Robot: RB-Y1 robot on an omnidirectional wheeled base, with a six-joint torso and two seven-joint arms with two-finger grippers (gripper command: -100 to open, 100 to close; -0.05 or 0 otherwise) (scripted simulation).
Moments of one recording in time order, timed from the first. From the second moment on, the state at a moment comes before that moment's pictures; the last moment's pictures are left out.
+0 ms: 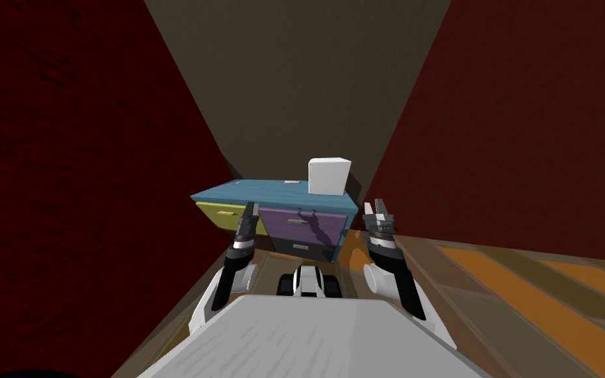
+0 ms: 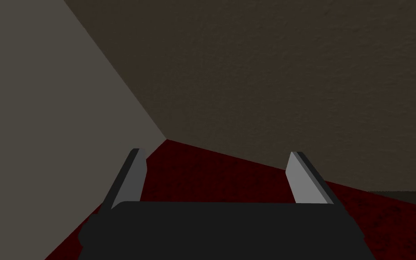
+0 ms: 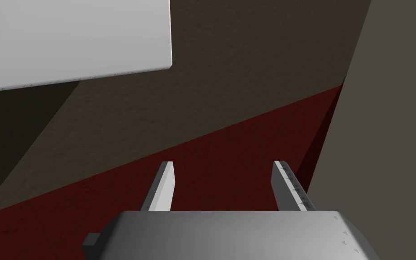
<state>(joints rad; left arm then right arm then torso) 0.45 0.11 -0.01 -2.17 -0.09 -0.63 -0.18 0.46 0.00 -0.05 -2.20 0.00 -0.50 -0.02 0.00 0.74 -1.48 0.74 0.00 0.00</state>
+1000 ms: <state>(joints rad) 0.41 0.16 -0.02 -1.93 -0.11 -0.64 -0.19 0.46 0.00 -0.05 -2.20 0.00 -0.50 -0.02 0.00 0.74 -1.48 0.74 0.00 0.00</state>
